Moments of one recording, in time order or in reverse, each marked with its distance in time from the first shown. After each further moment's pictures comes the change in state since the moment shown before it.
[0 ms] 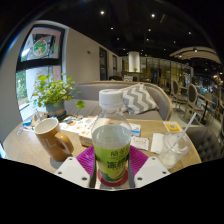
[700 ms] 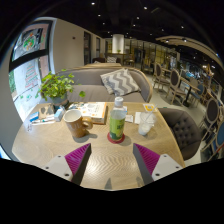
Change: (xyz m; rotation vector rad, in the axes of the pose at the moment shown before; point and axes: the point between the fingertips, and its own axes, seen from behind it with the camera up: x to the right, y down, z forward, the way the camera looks) arm -0.051 -0.006 -0.213 -0.244 0.189 0.063
